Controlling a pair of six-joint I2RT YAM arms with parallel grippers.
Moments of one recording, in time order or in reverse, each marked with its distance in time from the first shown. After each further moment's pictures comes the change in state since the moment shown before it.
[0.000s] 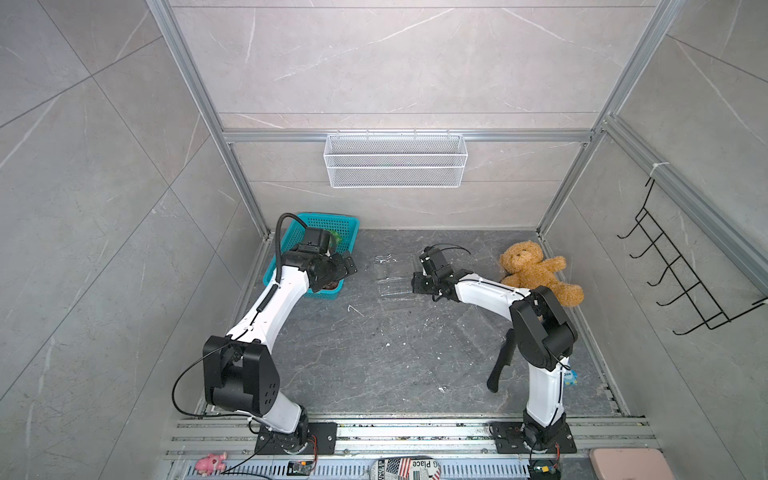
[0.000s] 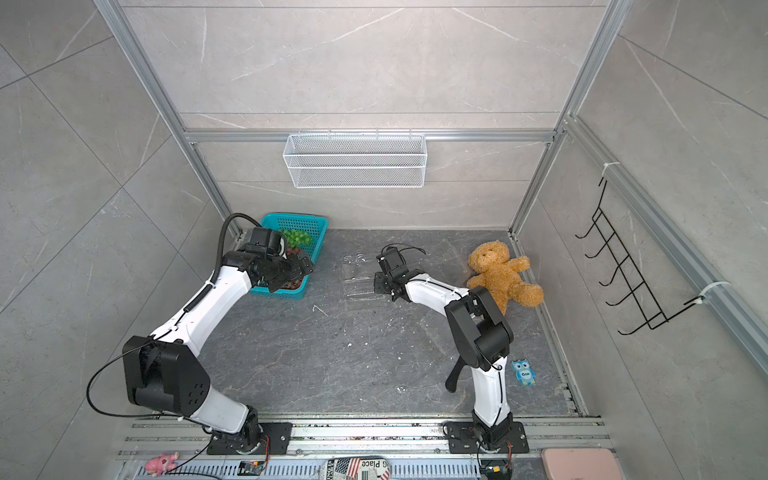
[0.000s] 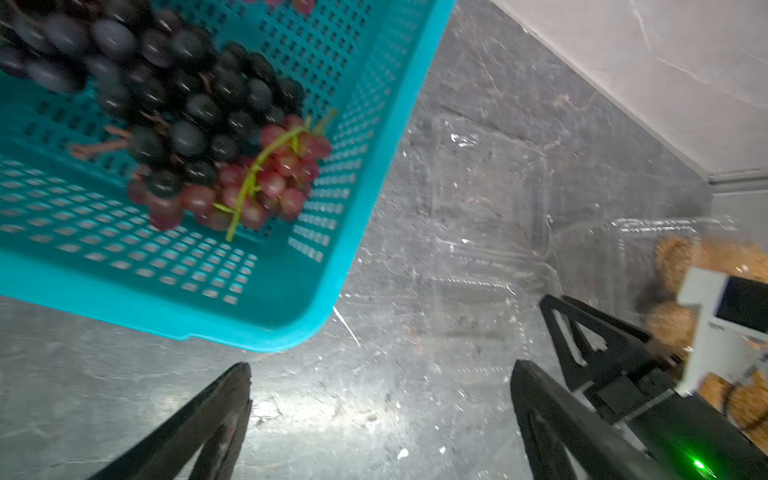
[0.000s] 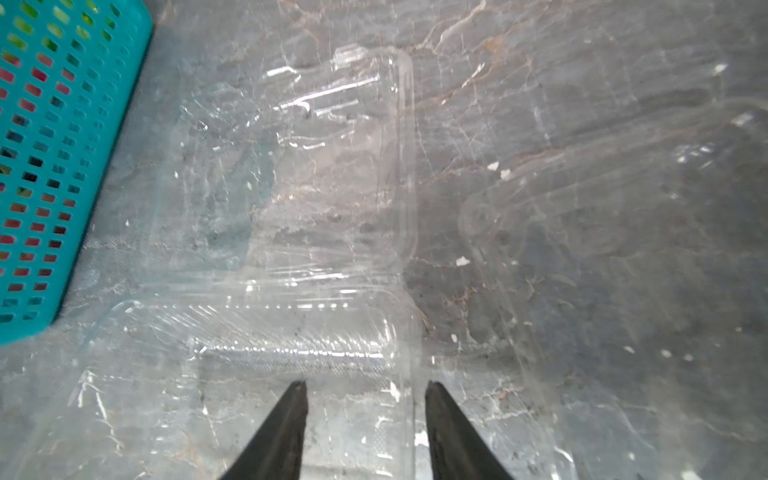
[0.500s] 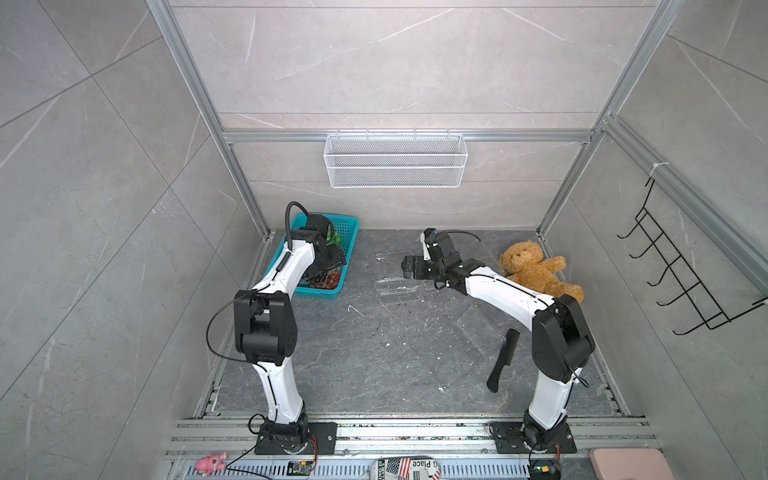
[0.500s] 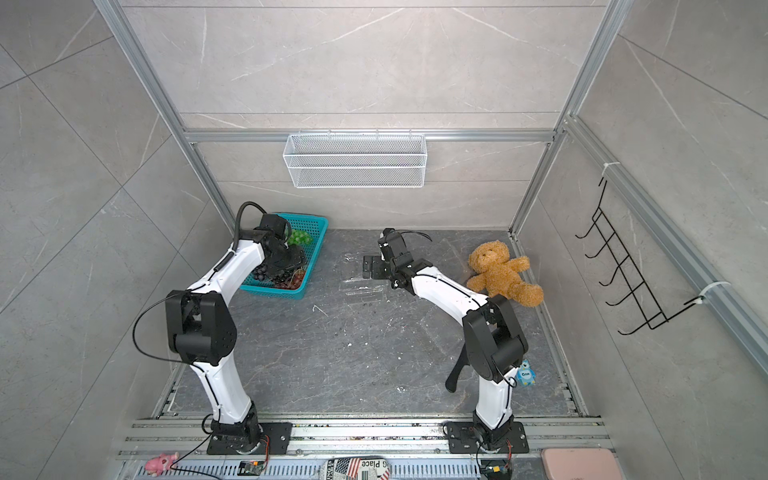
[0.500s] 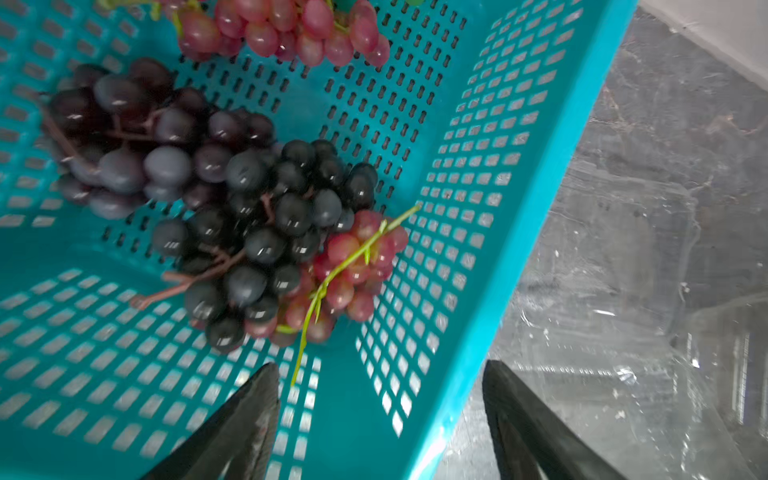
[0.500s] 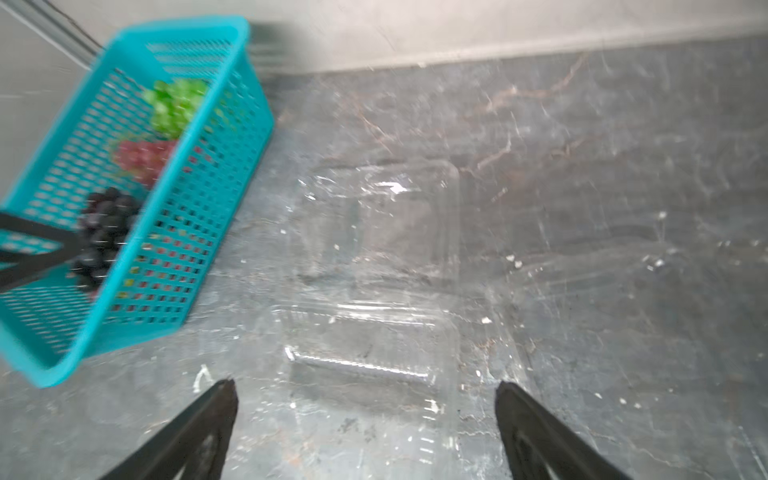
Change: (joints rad) left arm 0.068 0.376 0.298 -0.077 -0.068 0.125; right arm 0.010 -0.140 0.083 -0.037 -0.040 -0.070
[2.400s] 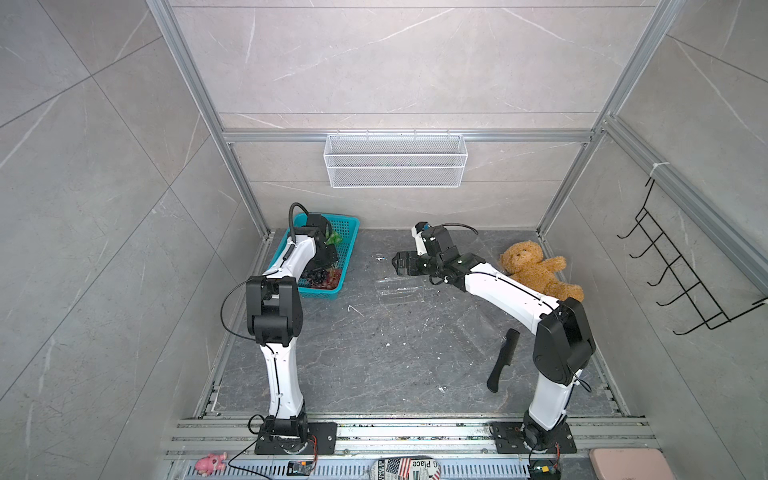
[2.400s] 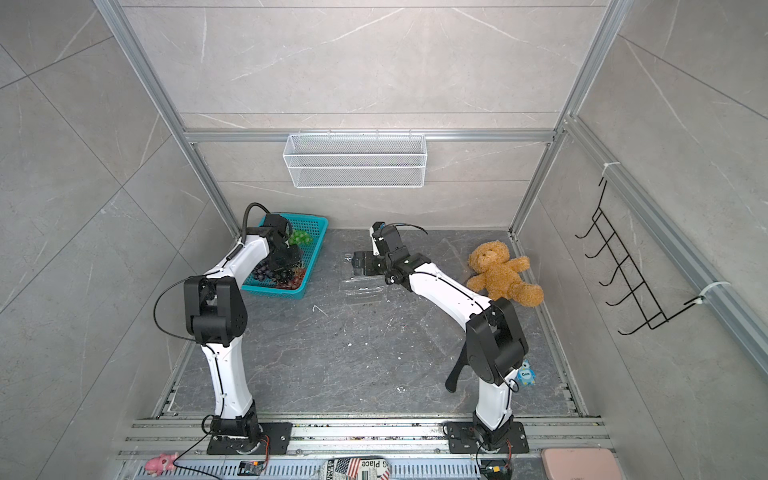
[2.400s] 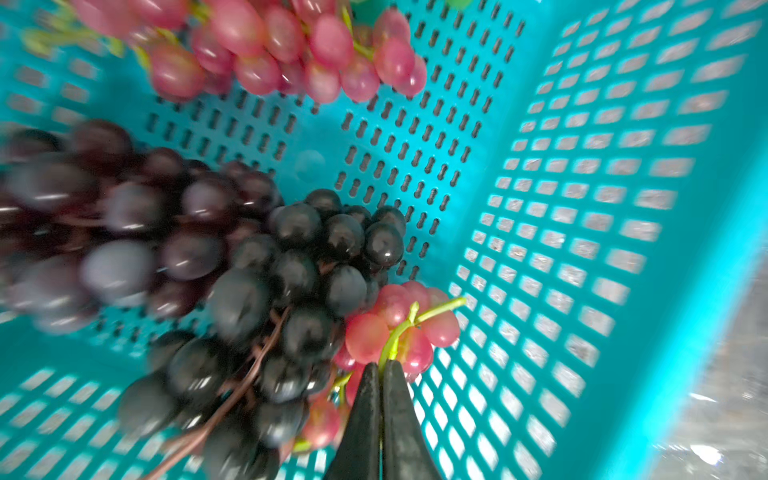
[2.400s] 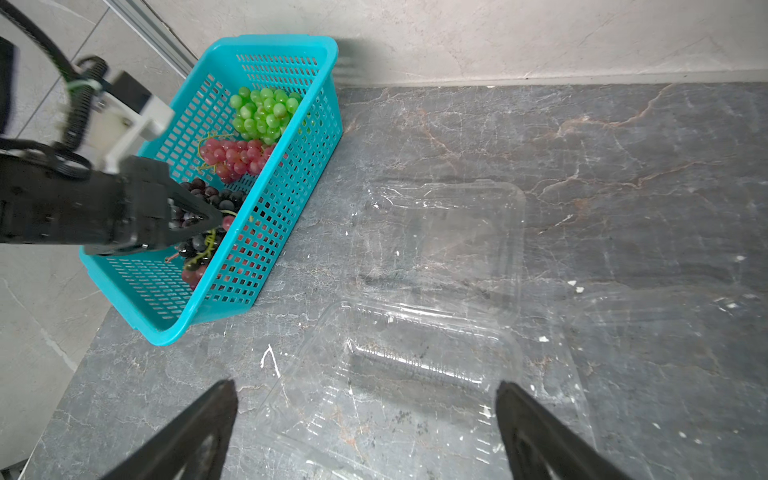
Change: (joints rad) left arm 0.055 0.133 0.126 -0.016 -0.006 0.063; right arm 0.029 0.007 0.079 -0.058 -0.080 -0.012
